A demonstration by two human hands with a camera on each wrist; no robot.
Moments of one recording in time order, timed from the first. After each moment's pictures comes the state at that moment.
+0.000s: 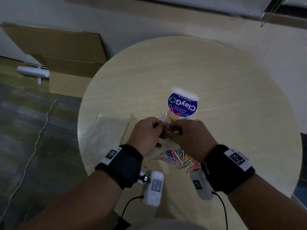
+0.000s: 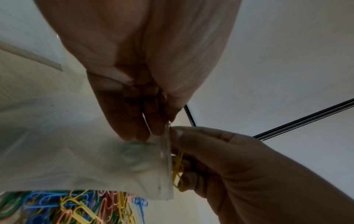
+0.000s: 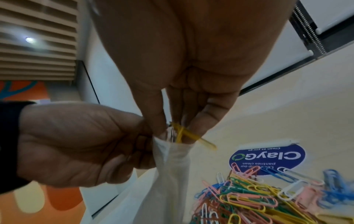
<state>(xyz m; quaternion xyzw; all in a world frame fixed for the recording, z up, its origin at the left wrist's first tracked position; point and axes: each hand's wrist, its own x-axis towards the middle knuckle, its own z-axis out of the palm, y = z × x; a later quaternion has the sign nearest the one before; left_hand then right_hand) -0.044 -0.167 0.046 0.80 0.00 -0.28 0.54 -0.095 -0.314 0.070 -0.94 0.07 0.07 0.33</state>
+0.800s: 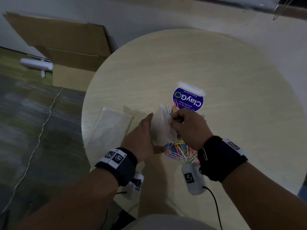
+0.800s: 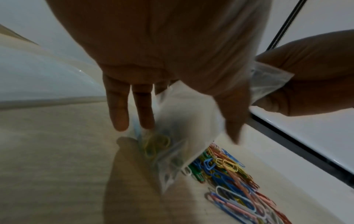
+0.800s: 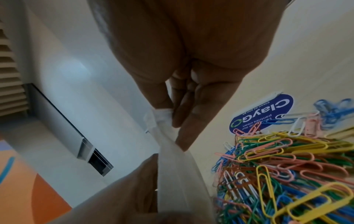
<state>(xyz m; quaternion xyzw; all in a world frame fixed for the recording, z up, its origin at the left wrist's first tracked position) -0.046 -0.119 -0.015 0.89 -0.16 -0.26 0.35 -0.078 -0.302 0.046 -0.87 0.16 0.08 0.47</state>
